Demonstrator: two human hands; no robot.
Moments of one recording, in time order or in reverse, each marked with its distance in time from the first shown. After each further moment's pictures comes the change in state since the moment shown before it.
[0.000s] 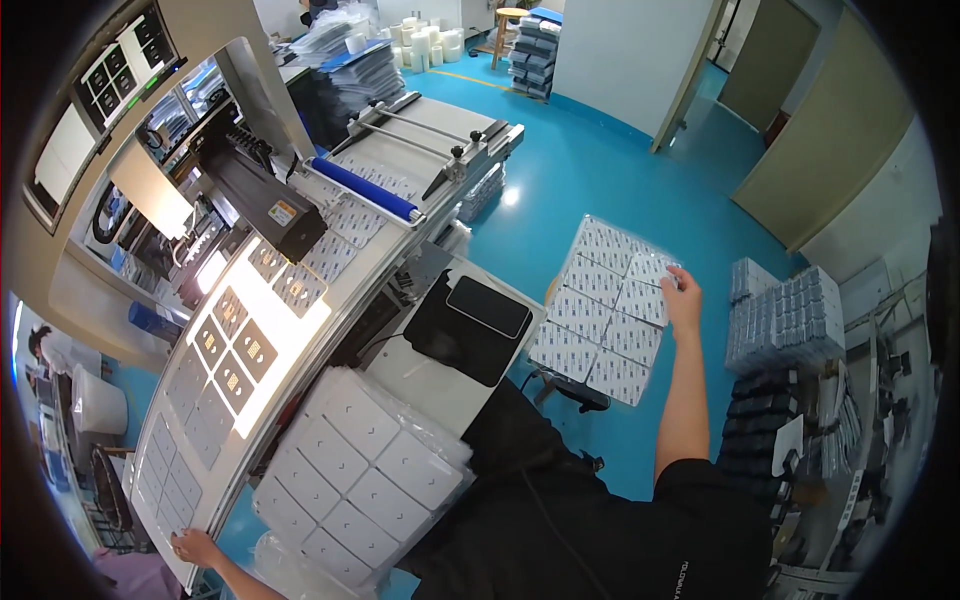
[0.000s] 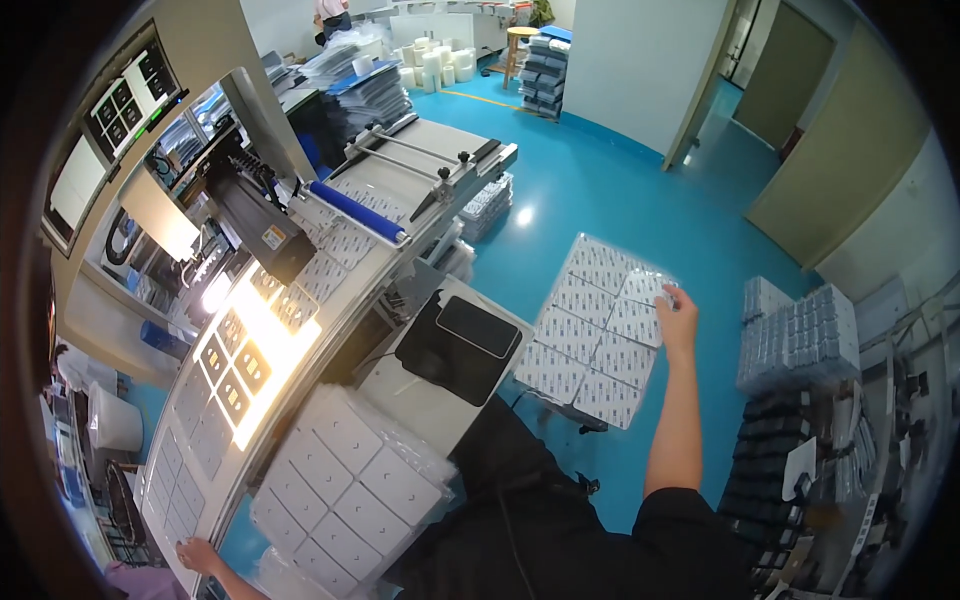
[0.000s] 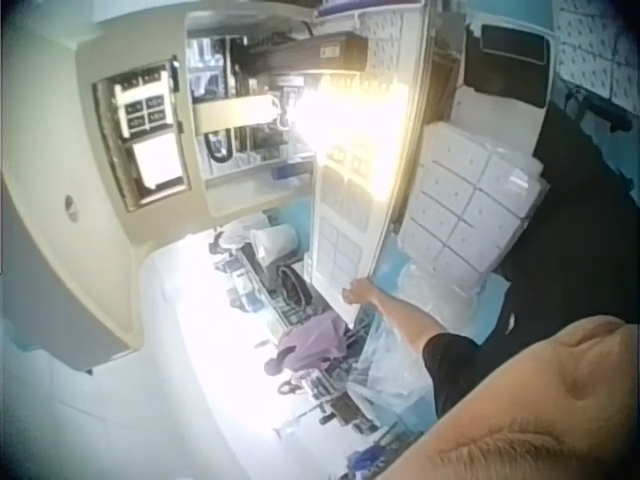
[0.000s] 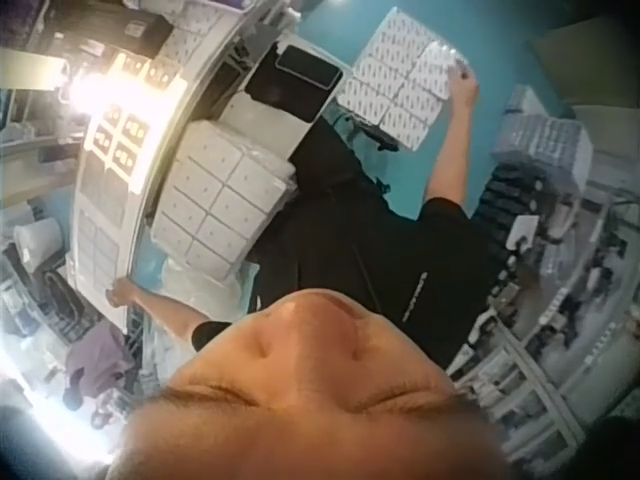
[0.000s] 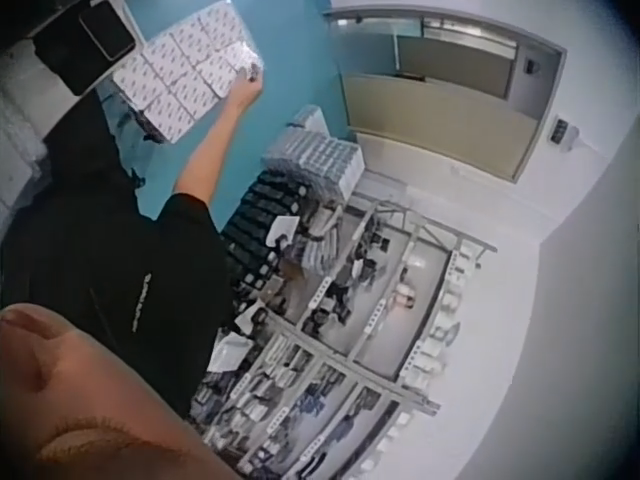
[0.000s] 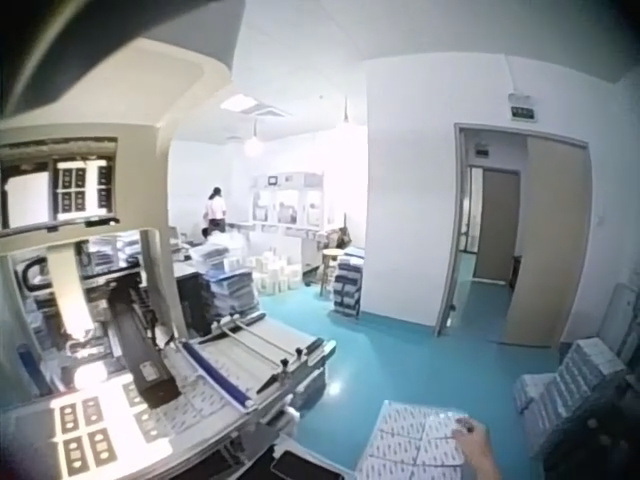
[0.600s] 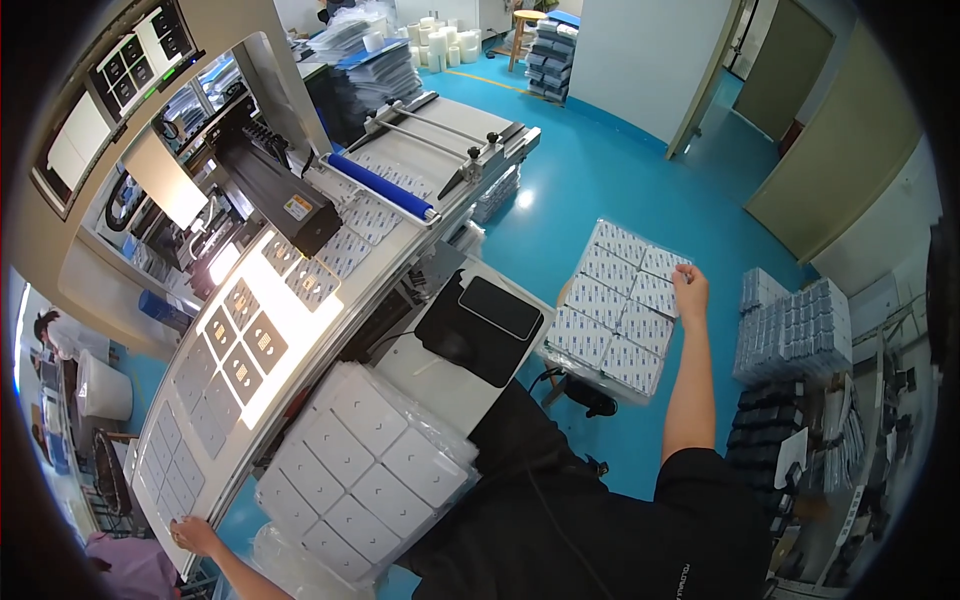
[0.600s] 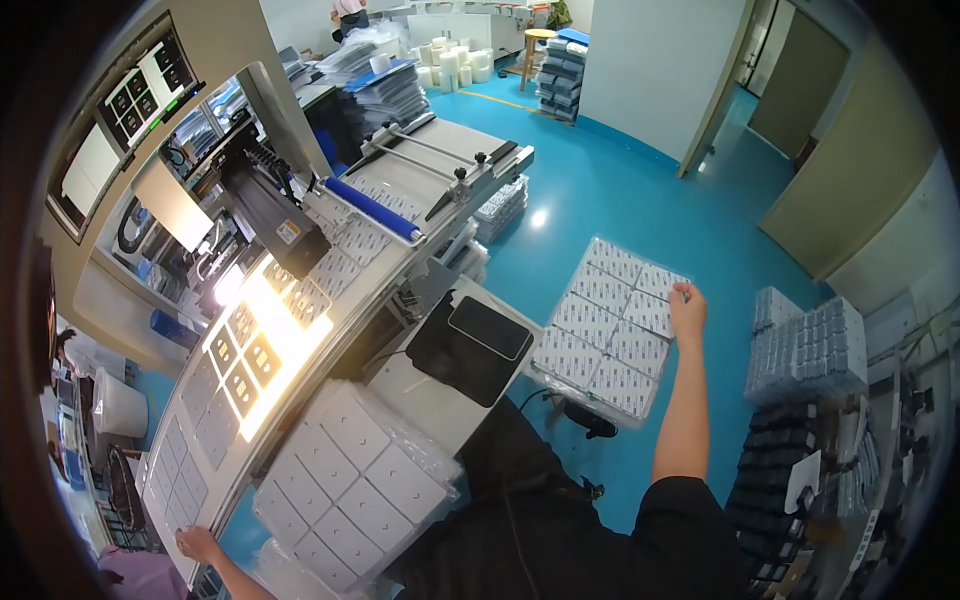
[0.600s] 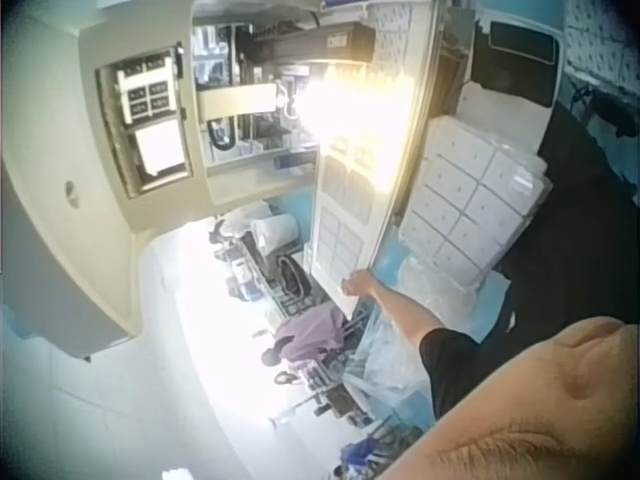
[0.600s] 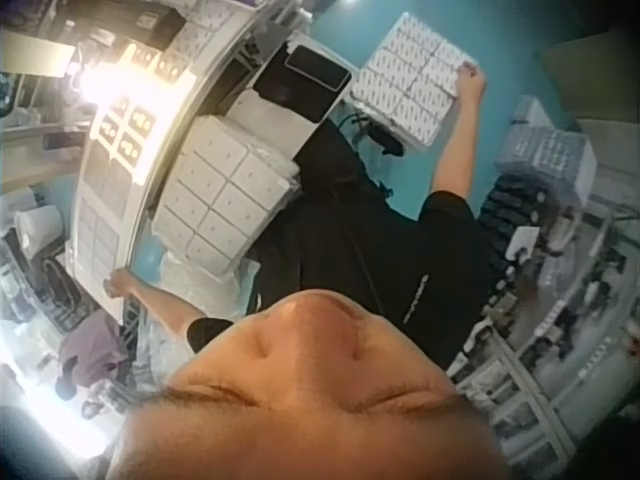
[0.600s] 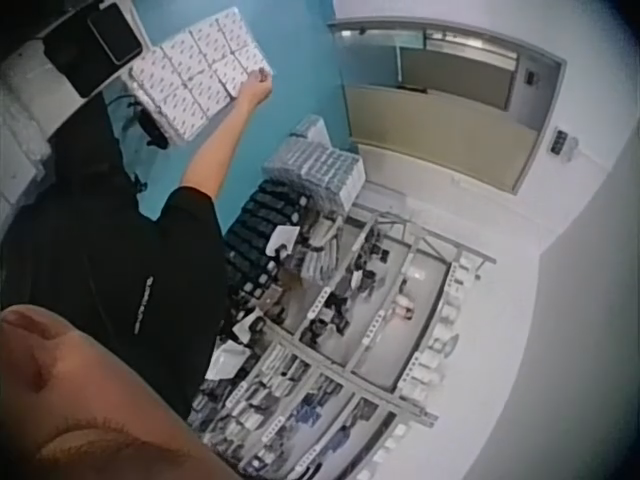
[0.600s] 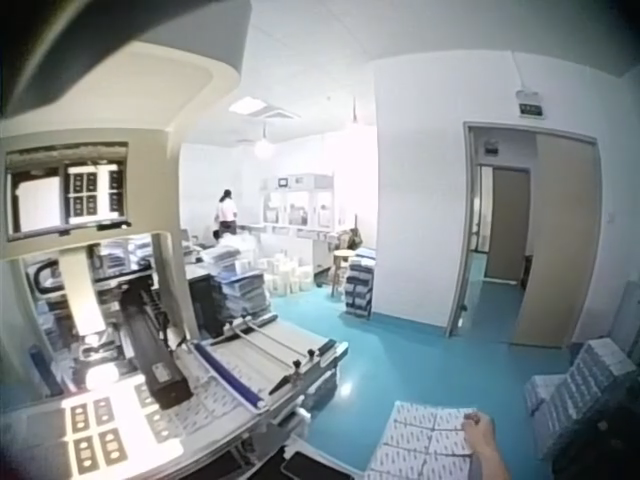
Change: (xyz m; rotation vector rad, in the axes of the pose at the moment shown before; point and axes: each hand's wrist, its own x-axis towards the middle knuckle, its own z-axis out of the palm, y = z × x) left_hand 0.000 0.001 -0.002 0.053 0.021 0.038; right_hand 0.049 0.024 0.020 -0.140 0.013 -0.094
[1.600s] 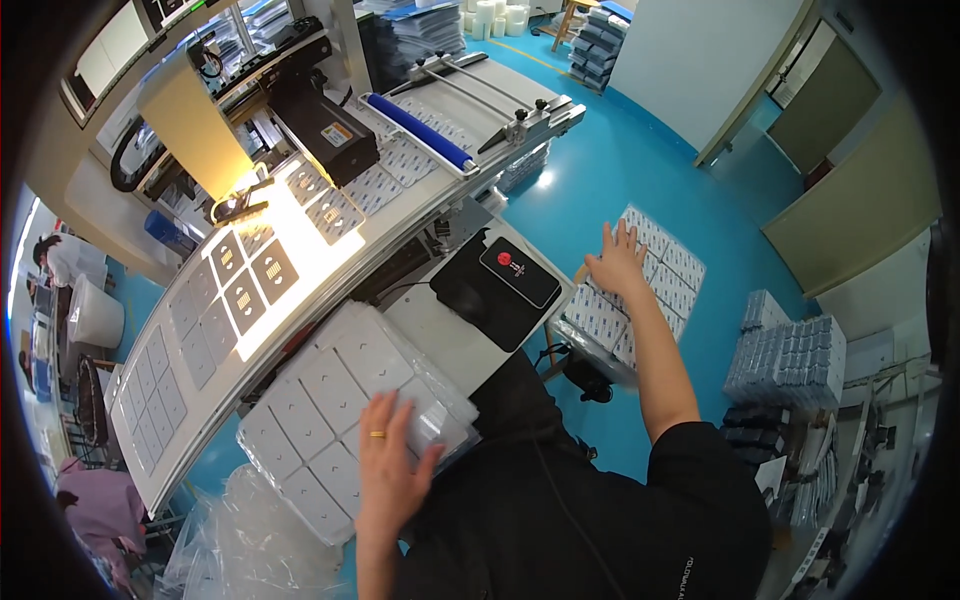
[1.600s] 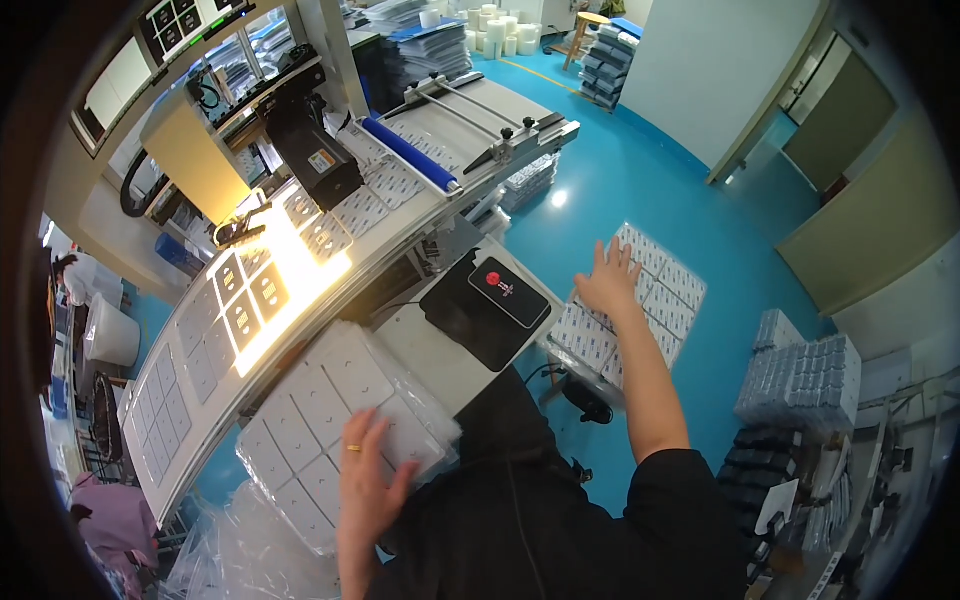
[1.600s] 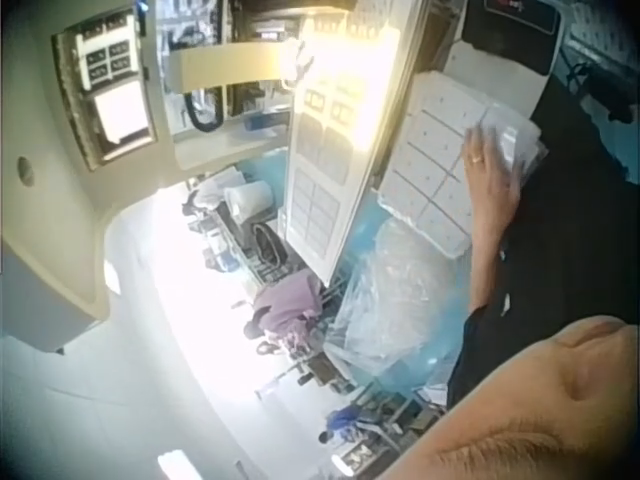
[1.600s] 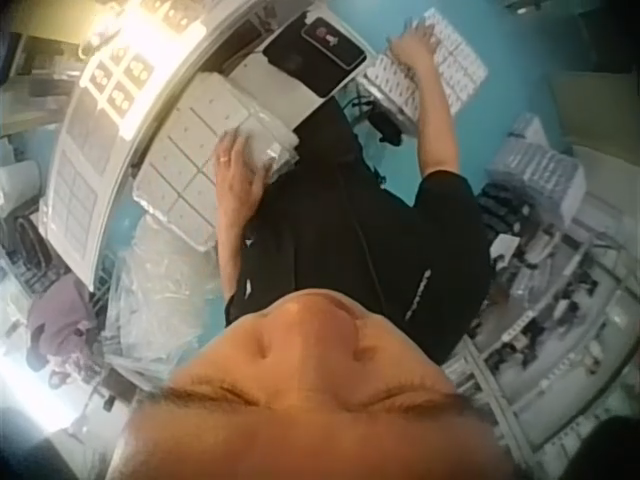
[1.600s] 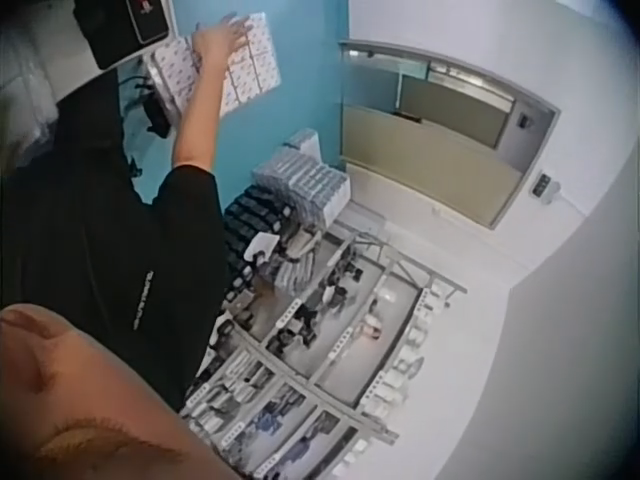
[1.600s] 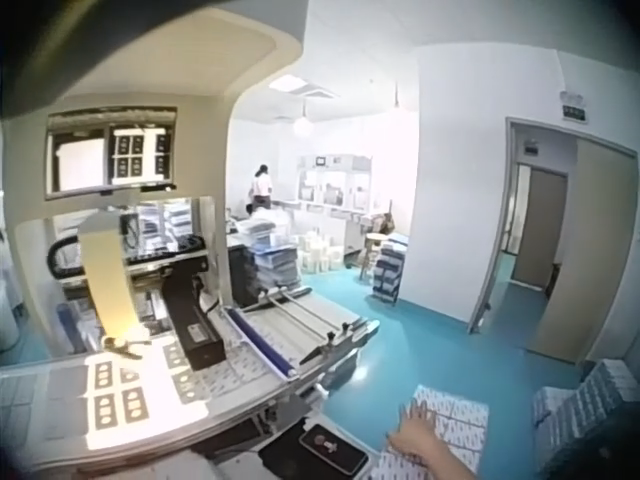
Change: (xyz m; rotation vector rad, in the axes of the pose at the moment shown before) left_hand -0.329 0.267 -0.364 -1.056 -0.713 1.066; right_hand -0.078 -0.128 0.144 -0.972 -0.632 -0.365
